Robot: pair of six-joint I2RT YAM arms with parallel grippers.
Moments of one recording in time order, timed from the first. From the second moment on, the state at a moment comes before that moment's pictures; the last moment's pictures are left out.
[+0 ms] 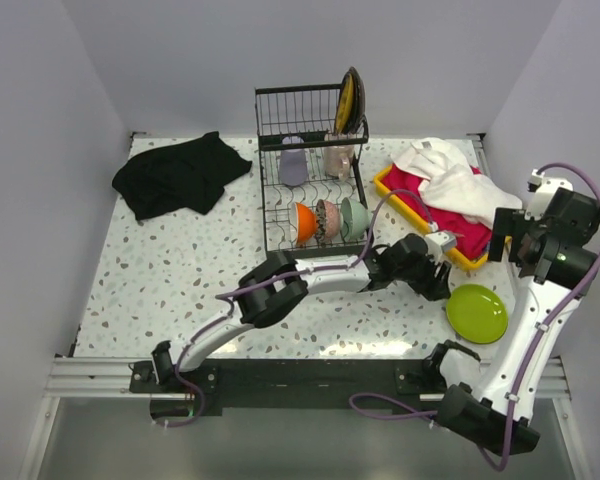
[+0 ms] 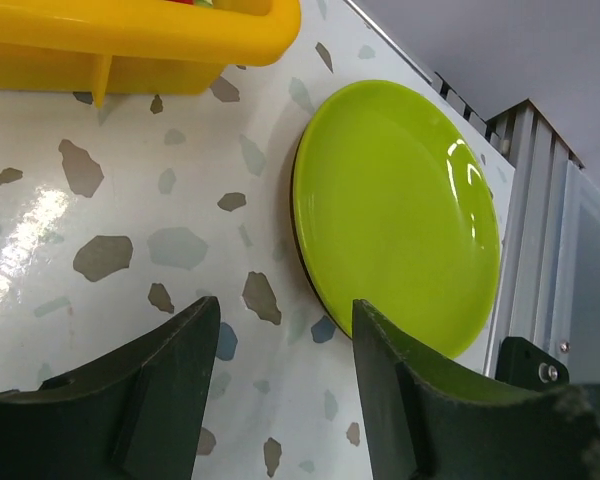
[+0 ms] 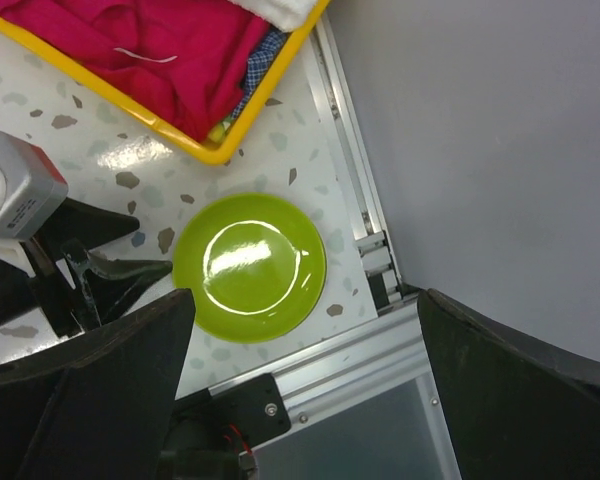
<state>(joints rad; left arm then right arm) -1.15 2.54 2.00 0.10 0.27 -0.48 -0.49 0.96 1.36 -1.18 0.08 -0.28</state>
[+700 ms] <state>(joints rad) -1.21 2.62 2.04 0.18 0.25 -0.57 -0.46 0.98 1.38 -1.19 0.14 -0.29</state>
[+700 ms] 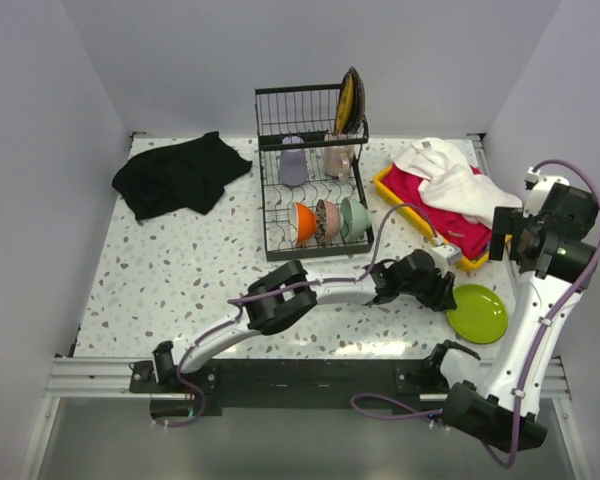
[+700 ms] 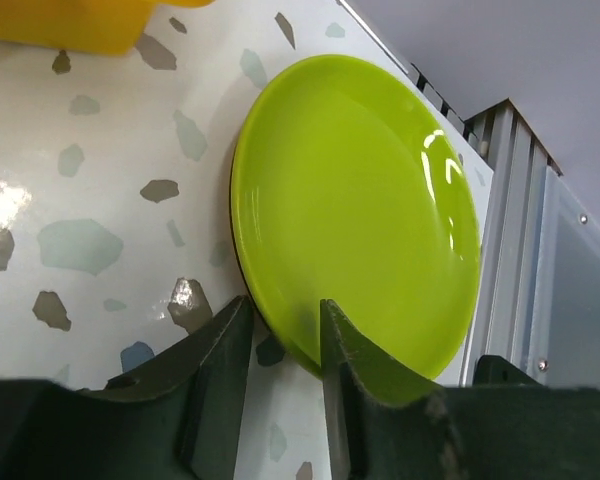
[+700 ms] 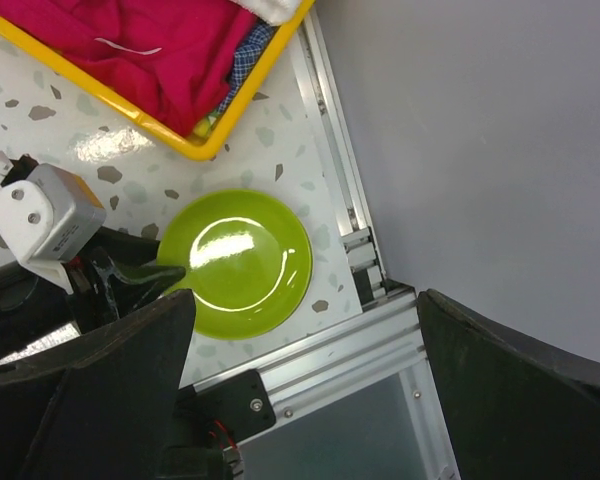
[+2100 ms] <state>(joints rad) -0.95 1.74 1.00 -0.13 0.13 -0.06 -0.12 1.08 1.05 -0.89 -0.46 -0.05</state>
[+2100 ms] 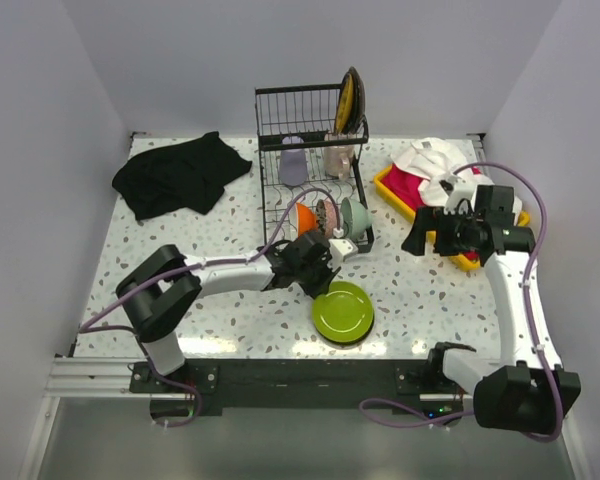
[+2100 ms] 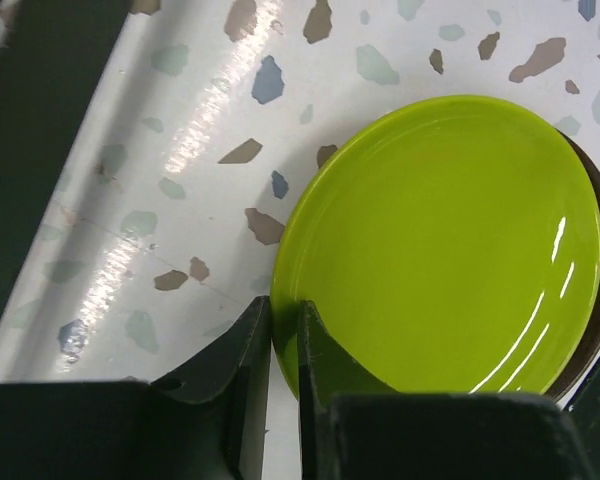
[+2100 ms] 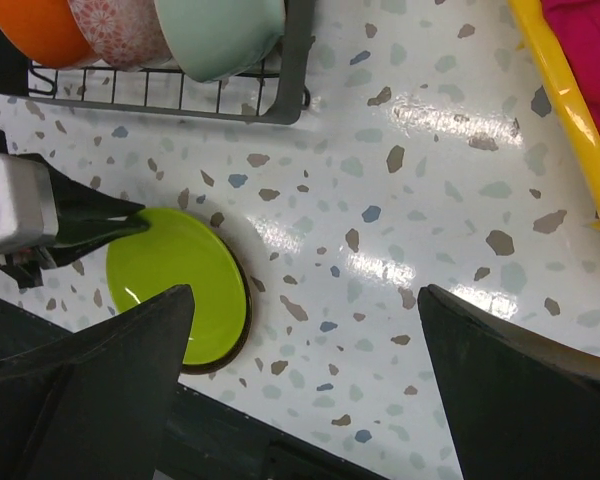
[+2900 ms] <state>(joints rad) -0.87 1.45 1.05 -0.35 0.37 0.26 0.14 1.26 0.85 -0.66 -0.82 -0.35</state>
